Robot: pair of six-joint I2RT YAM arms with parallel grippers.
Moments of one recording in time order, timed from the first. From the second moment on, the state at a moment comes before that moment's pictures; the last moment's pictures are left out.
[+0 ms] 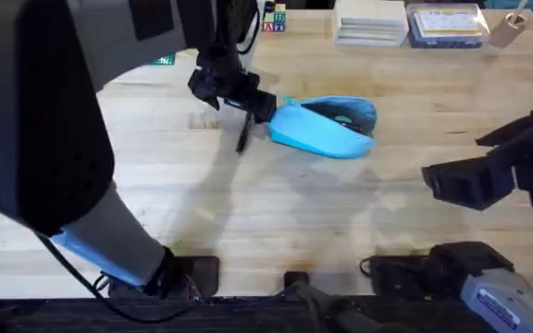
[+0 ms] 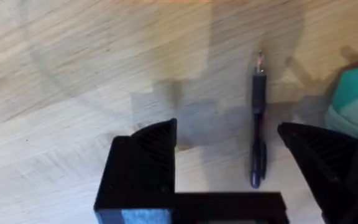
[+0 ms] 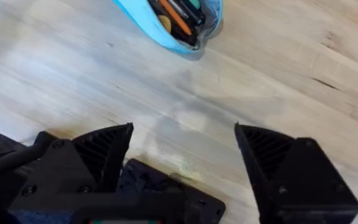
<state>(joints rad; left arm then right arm) -0.35 1.85 1.34 -0.90 0.00 -0.01 0.05 0.80 1.19 -1.46 -0.19 -0.31</state>
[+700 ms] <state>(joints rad) -0.34 1.85 1.26 -0.82 0.00 -0.02 0.05 0.80 1.19 -1.46 -0.19 -0.31</state>
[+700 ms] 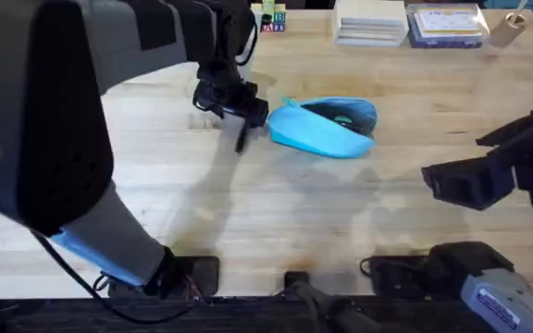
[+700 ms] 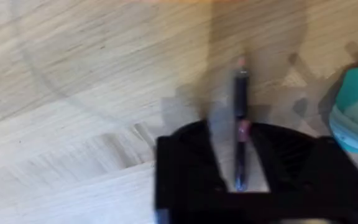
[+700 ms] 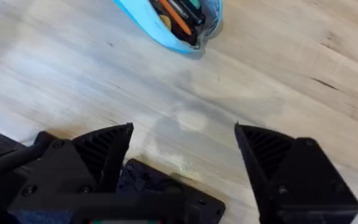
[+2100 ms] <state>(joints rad) -0.34 1.63 1.24 -0.85 -0.05 -0.02 0.05 0.80 1.19 -1.46 -0.19 -0.31</state>
